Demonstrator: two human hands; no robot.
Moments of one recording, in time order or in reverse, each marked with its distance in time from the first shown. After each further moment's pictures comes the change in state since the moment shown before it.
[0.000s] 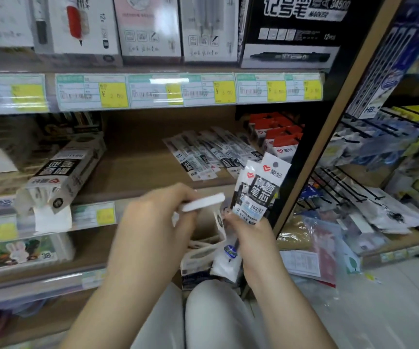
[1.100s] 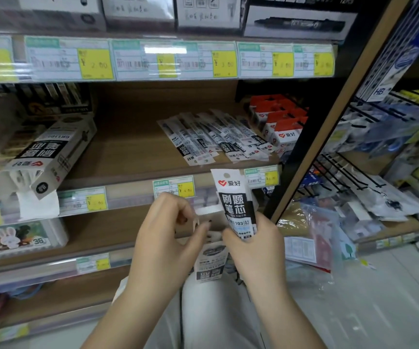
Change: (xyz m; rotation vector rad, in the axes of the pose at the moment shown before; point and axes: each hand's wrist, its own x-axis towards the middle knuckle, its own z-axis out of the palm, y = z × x) left_hand -0.036 -0.030 0.051 -0.127 0.059 -0.052; right_hand -0.017 0.024 -0.018 -0.659 0.167 -0.318
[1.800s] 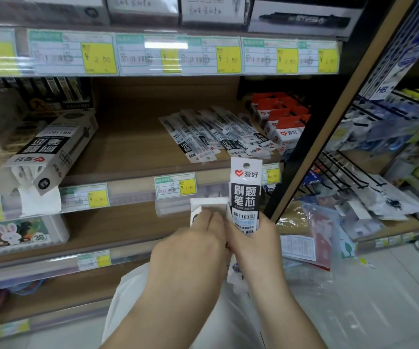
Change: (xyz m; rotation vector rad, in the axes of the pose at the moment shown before) left_hand -0.010 0.028 0.005 0.609 -0.501 0.011; right_hand 0.002 -0.002 0.008 0.332 -0.071 0.171
